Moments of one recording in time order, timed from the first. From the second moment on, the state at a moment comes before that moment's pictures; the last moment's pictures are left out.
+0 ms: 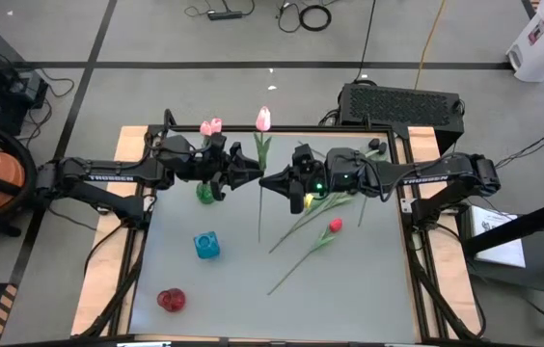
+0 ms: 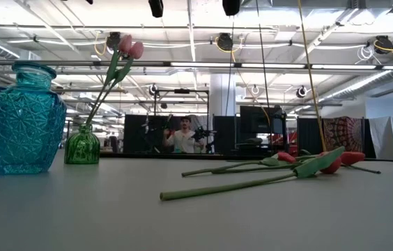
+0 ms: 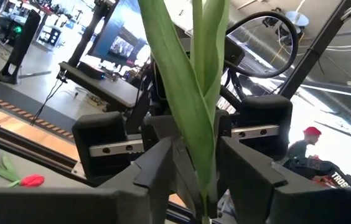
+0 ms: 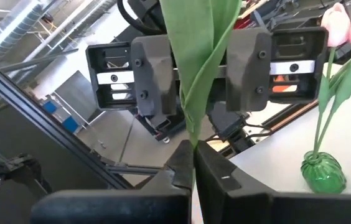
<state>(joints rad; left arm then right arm) 0.13 1.21 0.90 0.51 0.24 -0.59 0.02 1.47 1.25 0.18 0.02 0.70</state>
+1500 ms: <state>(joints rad) 0.14 0.81 0.90 -0.03 -0.11 -0.30 0.00 1.47 1.25 0.17 0.03 0.65</state>
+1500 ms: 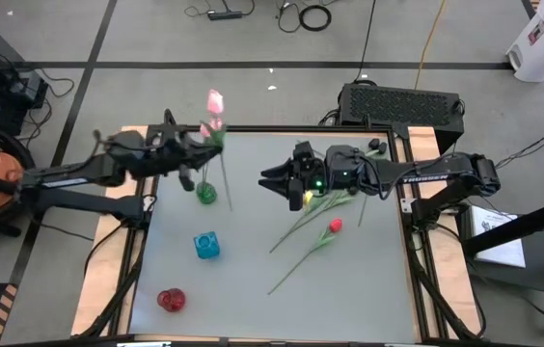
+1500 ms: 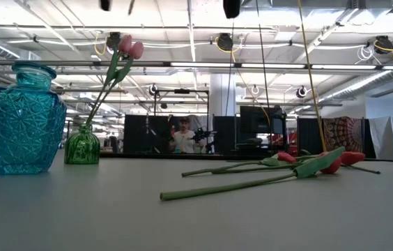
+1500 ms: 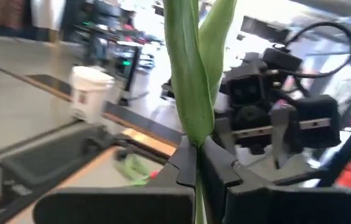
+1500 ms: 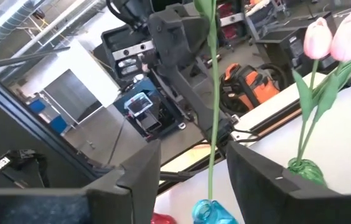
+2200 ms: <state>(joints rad) 0.14 0.46 0.86 -0.47 -0.56 -0.20 -0.05 1.47 1.25 0.11 0.03 0.61</state>
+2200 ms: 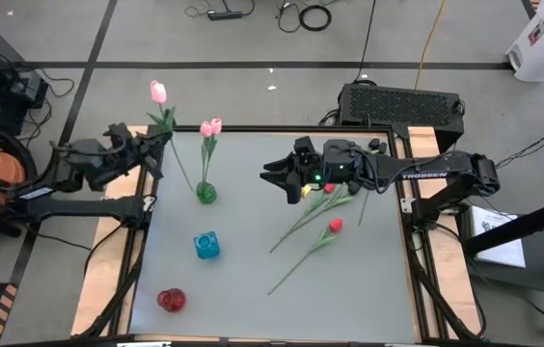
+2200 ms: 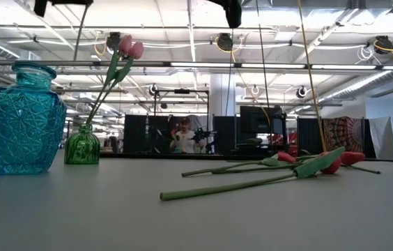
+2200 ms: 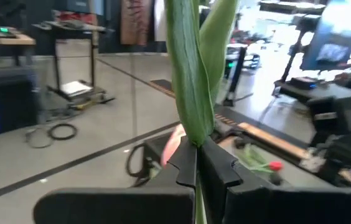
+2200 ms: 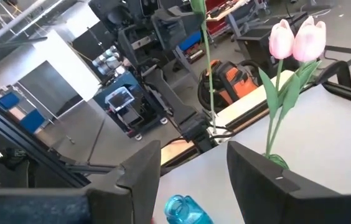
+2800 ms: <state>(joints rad) 0.14 0.47 0.61 -0.31 -0.72 -0.20 -0.05 1.47 1.25 0.07 0.03 0.61</state>
